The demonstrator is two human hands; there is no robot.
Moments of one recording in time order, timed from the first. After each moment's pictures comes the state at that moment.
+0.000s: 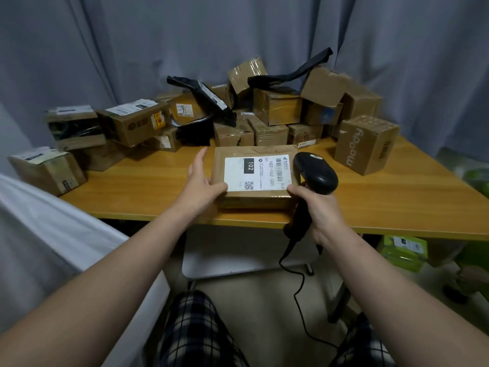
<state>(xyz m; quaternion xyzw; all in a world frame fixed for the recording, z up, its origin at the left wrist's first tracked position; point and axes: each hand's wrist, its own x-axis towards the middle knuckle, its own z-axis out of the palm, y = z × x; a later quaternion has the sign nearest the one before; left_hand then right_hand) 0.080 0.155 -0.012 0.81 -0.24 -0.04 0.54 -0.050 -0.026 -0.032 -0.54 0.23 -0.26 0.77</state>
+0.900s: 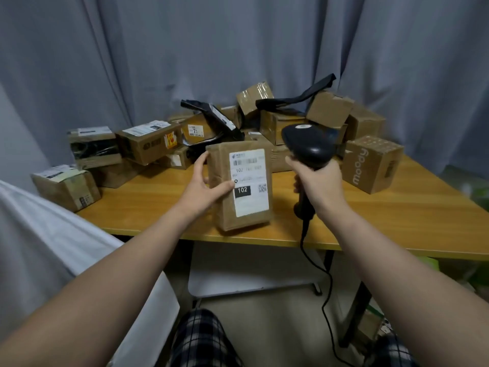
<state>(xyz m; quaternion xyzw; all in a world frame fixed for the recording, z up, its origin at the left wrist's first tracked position) 0.104 0.169 0.009 0.76 -0.27 -0.05 0.59 -0.024 -0.020 0.034 -0.70 0.10 -0.37 0.60</state>
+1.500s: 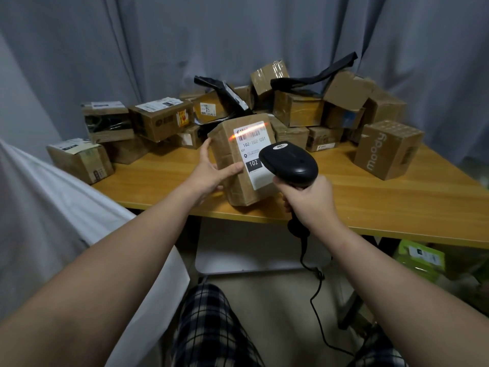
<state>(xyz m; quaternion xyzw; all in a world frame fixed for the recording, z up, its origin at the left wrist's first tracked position) 0.107 0.181 -0.001 0.73 -0.19 -0.15 0.64 -0.030 0.016 -0.020 -0.77 0.07 -0.33 0.54</state>
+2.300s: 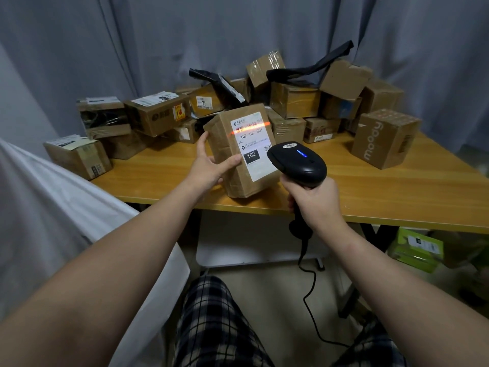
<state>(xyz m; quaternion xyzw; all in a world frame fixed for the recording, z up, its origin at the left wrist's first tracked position) 0.102 0.177 -0.011 0.74 -0.20 -0.09 0.64 -0.052 0.015 -0.033 -0.74 0.08 -0.34 0.57</state>
